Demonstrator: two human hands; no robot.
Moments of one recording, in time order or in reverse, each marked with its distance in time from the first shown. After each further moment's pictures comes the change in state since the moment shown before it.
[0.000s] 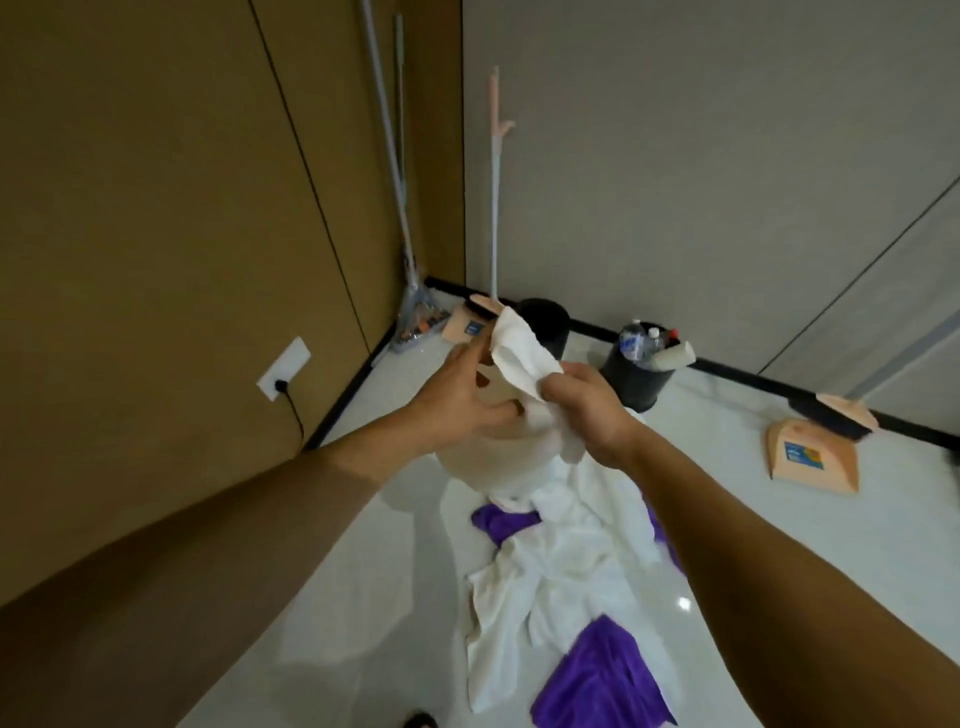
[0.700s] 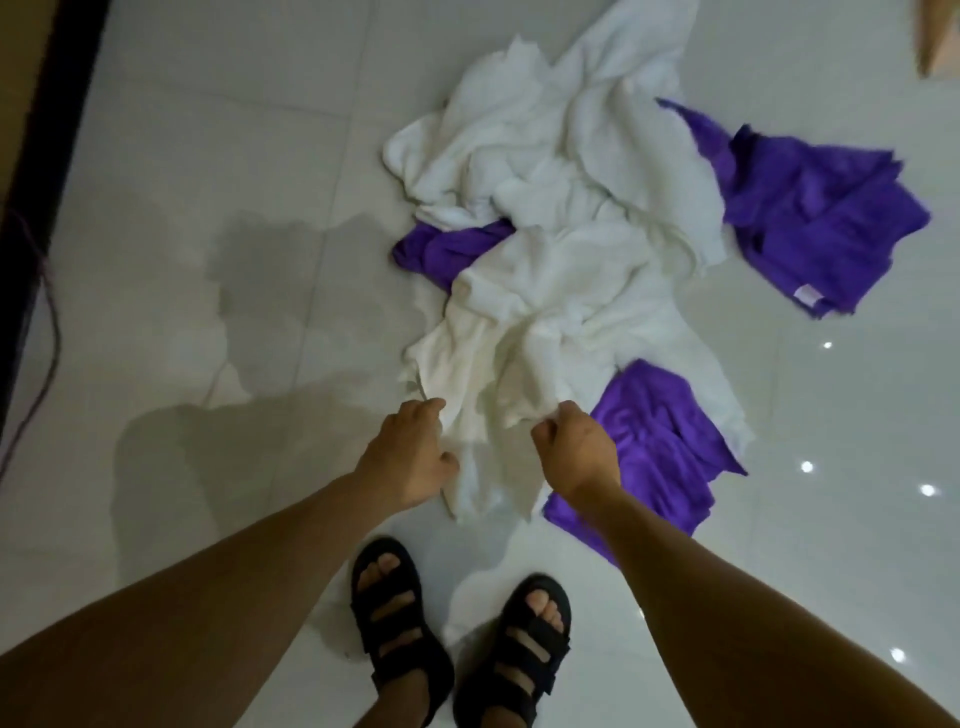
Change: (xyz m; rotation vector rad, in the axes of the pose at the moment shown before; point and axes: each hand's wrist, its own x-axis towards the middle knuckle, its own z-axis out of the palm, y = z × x) left_hand -0.052 -0.515 0.391 0.455 -0.563 -0.496; right_hand -0.009 0.668 0.094 -0.735 0.207 0.657
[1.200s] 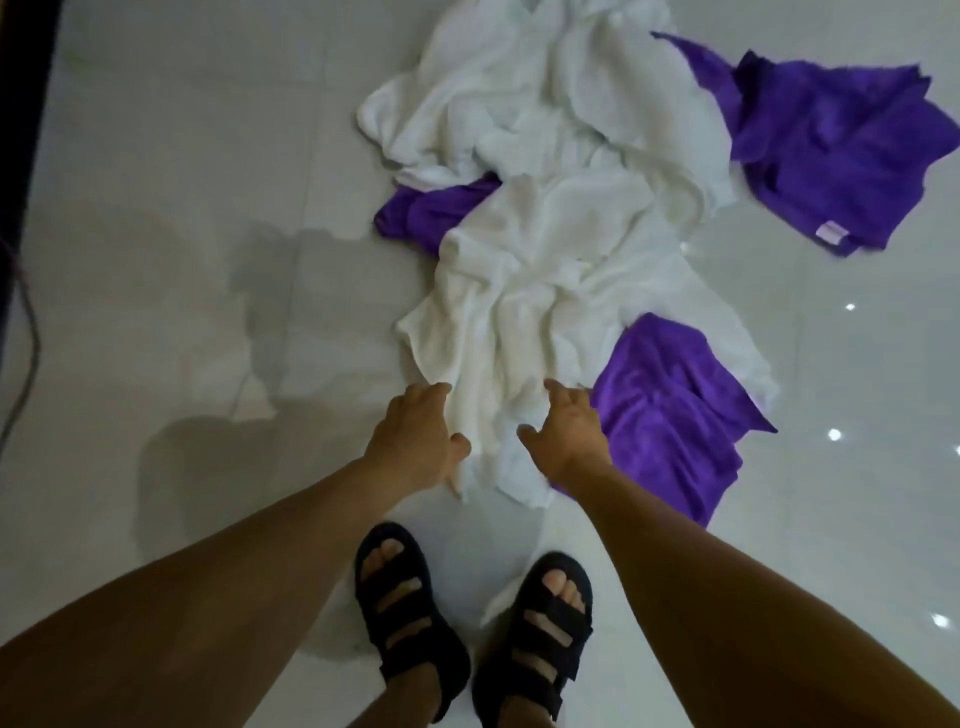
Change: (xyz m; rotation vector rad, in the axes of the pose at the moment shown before) left_hand 0.031 -0.016 0.059 0.093 -0.001 -0.037; right_hand 0.013 0.034 0.075 0.101 -0.179 0.096
